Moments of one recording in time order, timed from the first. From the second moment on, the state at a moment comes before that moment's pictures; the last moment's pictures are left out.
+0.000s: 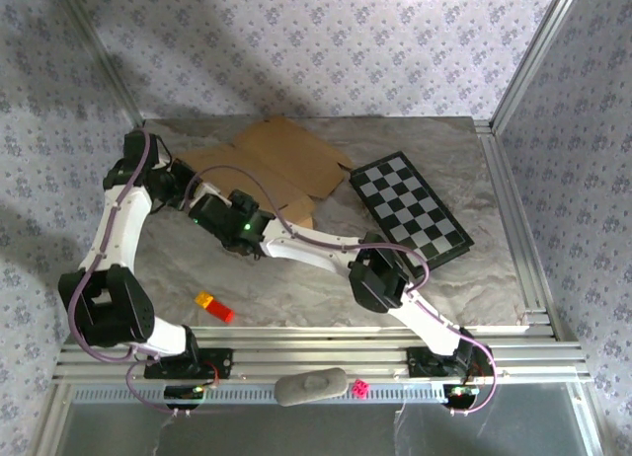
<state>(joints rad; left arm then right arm) 0.09 1.44 1.27 -0.77 0.38 -0.93 1.16 2.37 2.23 -0.59 0.80 -0.27</state>
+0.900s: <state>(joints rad) 0.05 1.36 1.96 -0.82 0.22 -0.82 0.86 1.64 2.04 -0.80 0.25 -0.05</state>
